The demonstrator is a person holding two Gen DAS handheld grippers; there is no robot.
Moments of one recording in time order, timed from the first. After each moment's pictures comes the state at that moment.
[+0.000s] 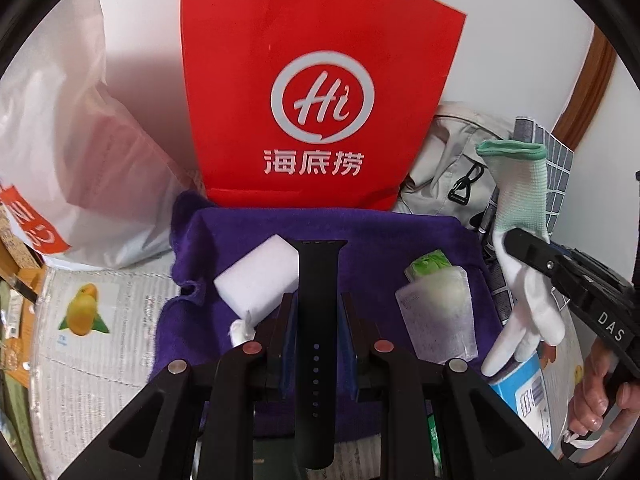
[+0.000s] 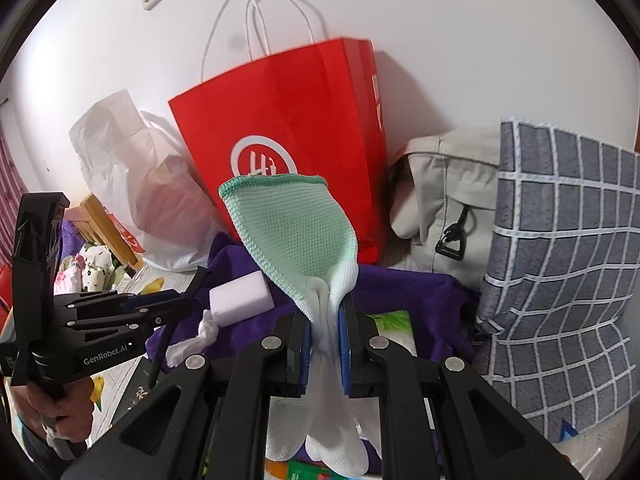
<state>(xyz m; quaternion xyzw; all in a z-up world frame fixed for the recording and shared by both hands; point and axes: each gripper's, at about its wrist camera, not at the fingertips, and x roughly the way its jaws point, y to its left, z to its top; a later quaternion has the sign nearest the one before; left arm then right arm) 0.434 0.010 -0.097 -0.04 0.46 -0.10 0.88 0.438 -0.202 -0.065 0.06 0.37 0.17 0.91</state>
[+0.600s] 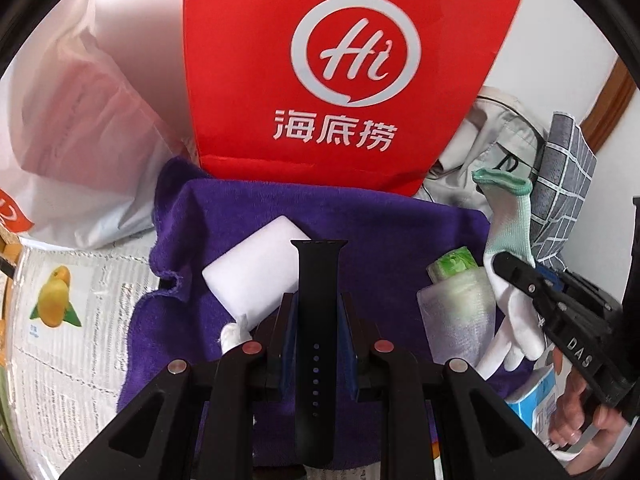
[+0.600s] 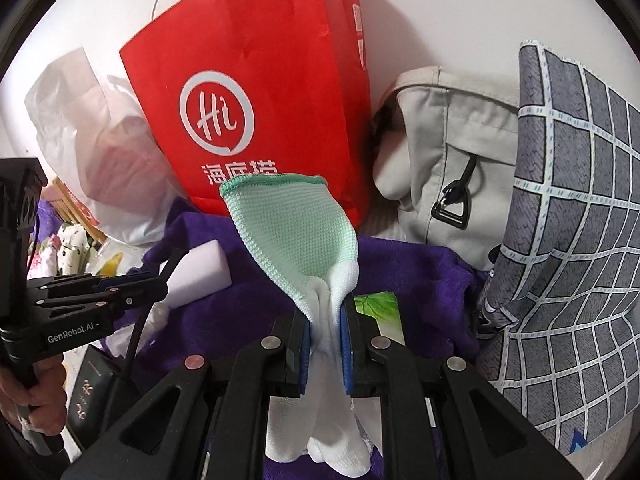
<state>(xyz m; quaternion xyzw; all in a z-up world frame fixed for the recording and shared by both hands) 0.462 0.015 -0.133 -0.06 0.49 -0.10 0.86 0.467 -0.192 -0.119 0.02 0.41 0.14 0.90</state>
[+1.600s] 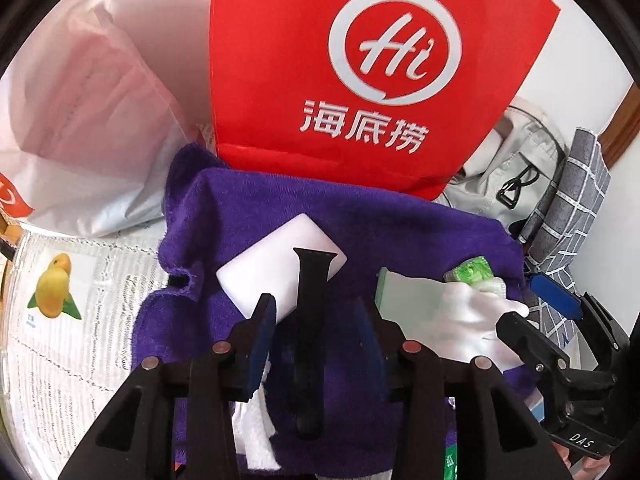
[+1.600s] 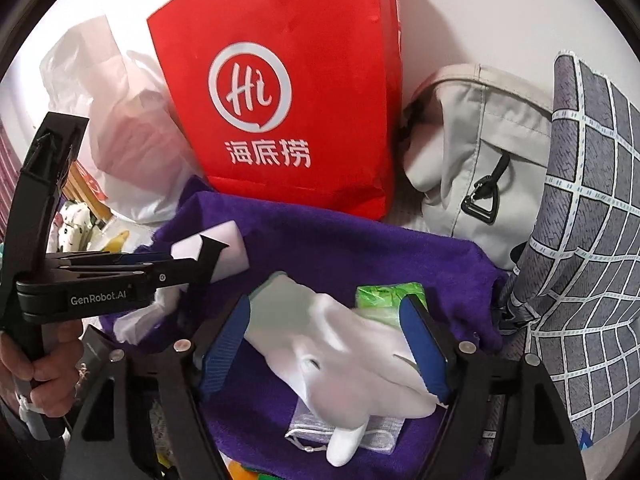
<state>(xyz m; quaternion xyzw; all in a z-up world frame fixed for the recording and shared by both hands) 0.471 0.026 -0.140 -0.08 0.50 -0.08 0.86 0.457 -0.170 -0.117 0.00 0.41 0.17 0.90</state>
